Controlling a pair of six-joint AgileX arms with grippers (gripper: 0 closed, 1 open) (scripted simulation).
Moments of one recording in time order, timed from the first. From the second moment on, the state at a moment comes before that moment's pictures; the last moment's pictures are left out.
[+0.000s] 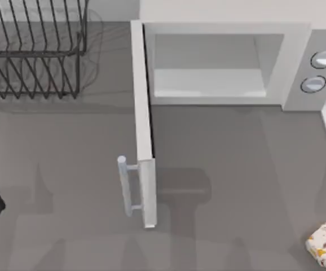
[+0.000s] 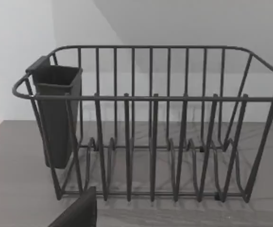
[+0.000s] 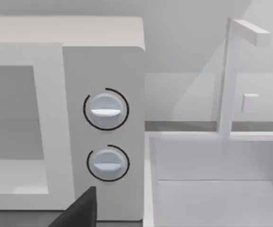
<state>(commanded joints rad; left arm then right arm) 0.00 0.00 0.00 0.00 0.00 0.00 0.00 0.00 0.00 0.00 0.00 0.00</state>
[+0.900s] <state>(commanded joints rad) 0.00 0.00 0.00 0.00 0.00 0.00 0.23 0.89 0.51 -0.61 0.00 -0.07</state>
